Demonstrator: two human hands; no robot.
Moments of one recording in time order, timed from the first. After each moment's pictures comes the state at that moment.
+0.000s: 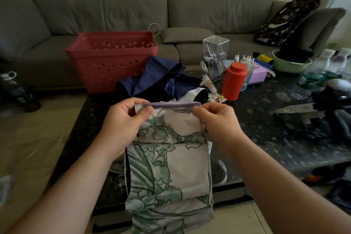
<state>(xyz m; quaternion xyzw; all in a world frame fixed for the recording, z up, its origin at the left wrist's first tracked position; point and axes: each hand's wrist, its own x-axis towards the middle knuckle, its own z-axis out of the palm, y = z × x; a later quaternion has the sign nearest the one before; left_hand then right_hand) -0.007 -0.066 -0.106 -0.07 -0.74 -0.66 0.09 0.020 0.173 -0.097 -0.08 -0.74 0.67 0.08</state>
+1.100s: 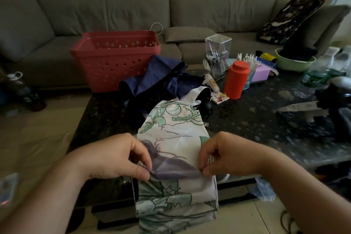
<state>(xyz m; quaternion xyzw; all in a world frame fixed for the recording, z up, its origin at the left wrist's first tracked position) 0.038 -0.108 -0.077 -0.25 -0.88 -0.31 -0.27 0.066 0.207 -0.088 0.21 -0.91 0.29 -0.20</state>
